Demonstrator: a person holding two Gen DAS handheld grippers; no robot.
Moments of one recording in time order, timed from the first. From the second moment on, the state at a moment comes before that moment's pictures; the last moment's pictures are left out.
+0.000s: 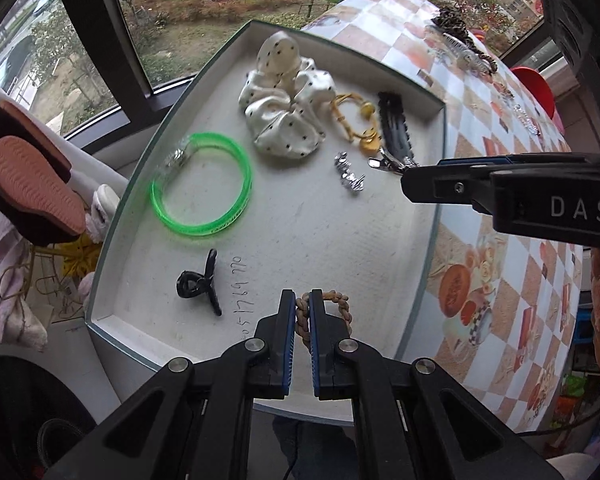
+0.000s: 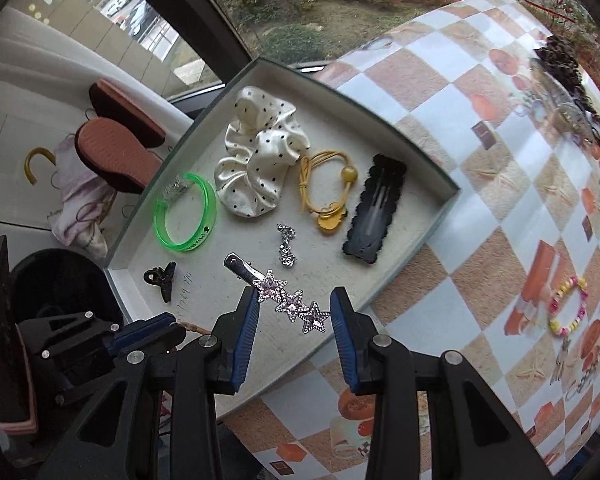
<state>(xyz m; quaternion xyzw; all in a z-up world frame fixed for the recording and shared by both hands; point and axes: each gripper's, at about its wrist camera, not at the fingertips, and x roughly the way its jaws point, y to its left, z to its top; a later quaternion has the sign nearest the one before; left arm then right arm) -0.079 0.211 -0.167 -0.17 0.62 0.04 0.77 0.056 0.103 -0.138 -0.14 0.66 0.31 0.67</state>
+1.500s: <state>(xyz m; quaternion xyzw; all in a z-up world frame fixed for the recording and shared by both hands) -0.080 0.206 -0.172 -0.11 0.65 0.09 0.75 0.058 0.074 -0.127 -0.08 0.67 0.28 0.68</state>
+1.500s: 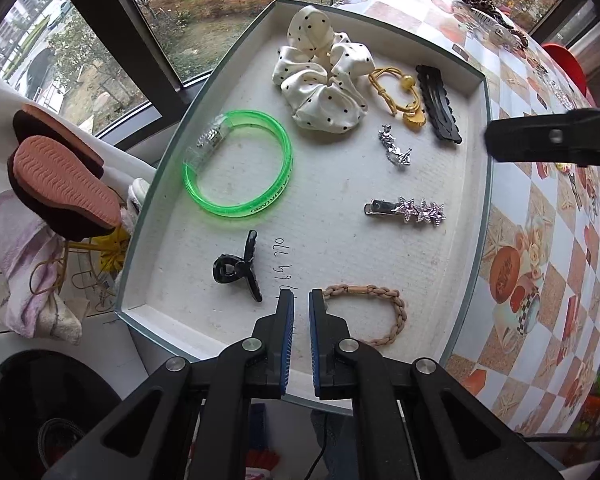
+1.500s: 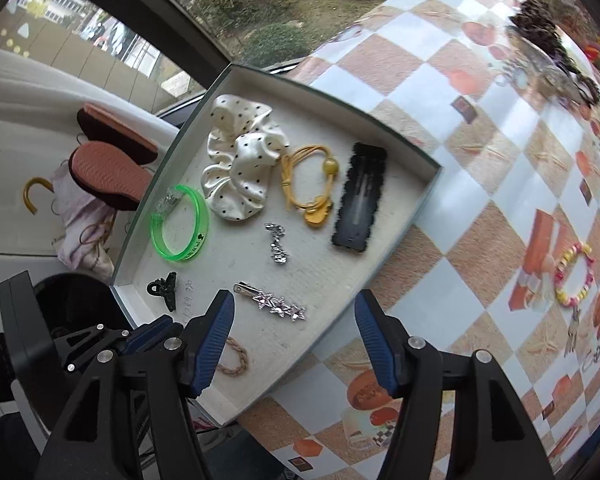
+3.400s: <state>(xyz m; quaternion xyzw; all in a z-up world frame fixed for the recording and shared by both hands) 0.122 -0.028 -0.151 0.05 0.61 -0.05 0.79 0.087 -0.206 -0.150 0.00 0.64 0.08 0.77</state>
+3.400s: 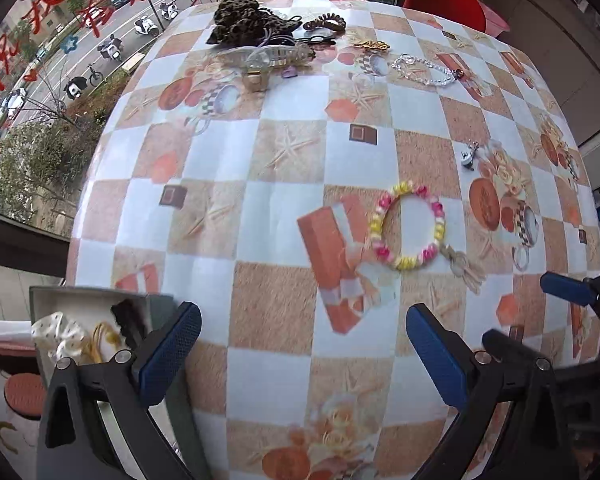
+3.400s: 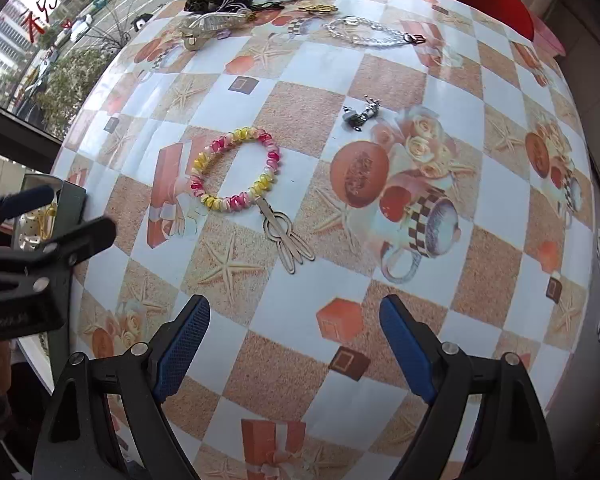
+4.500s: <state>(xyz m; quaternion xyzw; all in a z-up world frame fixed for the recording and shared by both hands) 0.182 -0.076 -0.203 0.07 0.59 -0.10 0.79 0.114 -0.178 -0.180 -0.09 0.57 0.09 0.81</state>
